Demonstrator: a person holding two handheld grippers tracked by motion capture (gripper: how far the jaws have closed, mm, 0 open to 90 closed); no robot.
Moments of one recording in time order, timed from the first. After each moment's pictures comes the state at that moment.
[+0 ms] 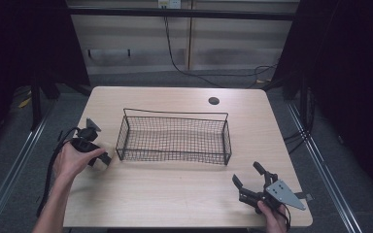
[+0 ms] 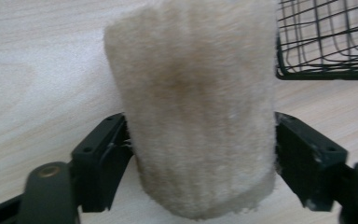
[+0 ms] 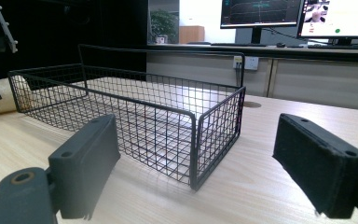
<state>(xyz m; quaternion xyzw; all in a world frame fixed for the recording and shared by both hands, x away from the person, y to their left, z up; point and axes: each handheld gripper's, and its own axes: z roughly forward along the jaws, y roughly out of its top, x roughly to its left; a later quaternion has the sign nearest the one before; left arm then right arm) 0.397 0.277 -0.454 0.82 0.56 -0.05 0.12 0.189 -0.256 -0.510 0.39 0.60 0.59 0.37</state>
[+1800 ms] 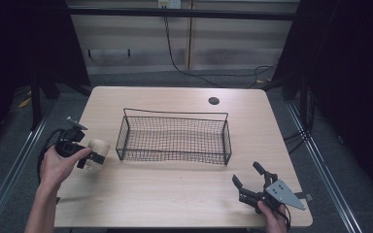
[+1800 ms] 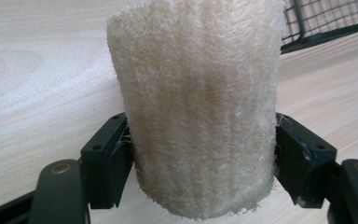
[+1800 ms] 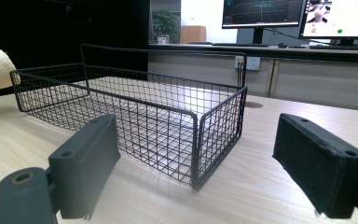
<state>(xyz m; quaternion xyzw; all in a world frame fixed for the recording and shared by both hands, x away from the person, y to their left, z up) 0.365 0.299 -0.419 0.80 0.56 -0.06 0.22 0.189 -0.256 -0.510 0.39 0.60 0.59 0.37</state>
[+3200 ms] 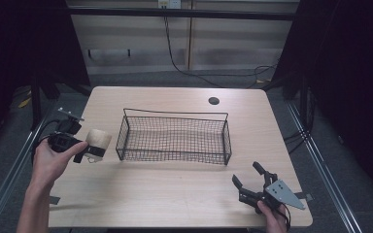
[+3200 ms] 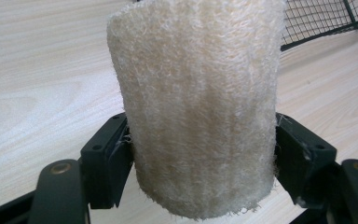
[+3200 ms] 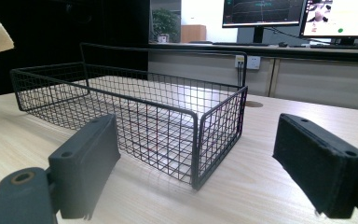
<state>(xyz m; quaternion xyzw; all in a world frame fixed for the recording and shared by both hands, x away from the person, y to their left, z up) 0.351 0.287 -0.365 0.82 0.51 -0.03 0.26 0.190 -0.256 -0.510 0.39 0.61 0.59 0.37</state>
